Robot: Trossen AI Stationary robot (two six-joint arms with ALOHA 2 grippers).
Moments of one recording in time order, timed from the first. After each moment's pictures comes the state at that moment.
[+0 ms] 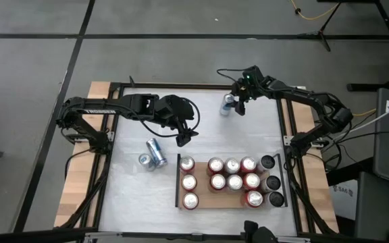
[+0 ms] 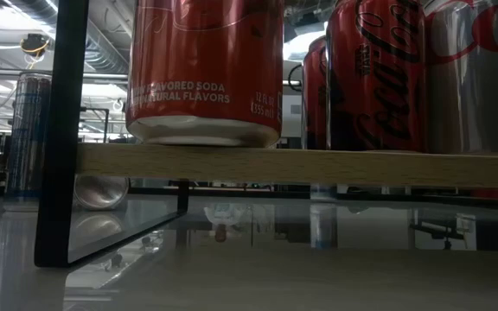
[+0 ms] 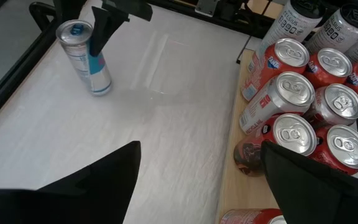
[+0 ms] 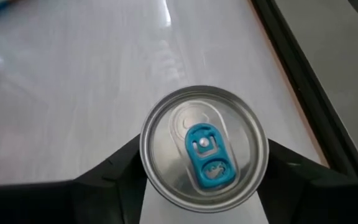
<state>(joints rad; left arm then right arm) 0.04 1.55 1.55 -0.74 -0.10 -0.29 -0.78 1.50 0.94 -0.30 -0.48 -0.46</state>
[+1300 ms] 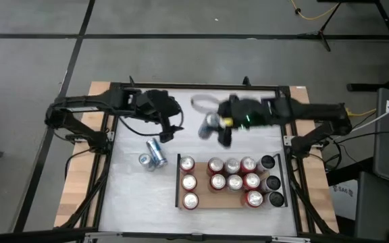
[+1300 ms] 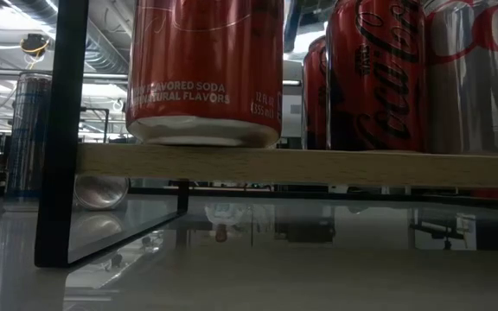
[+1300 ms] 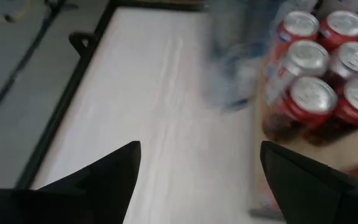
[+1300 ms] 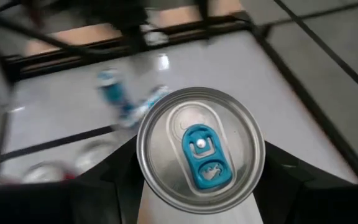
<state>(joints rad) 0.04 1.42 1.55 -0.88 -0.17 -0.08 0.05 1.50 1.70 -0.84 0.20 0.24</state>
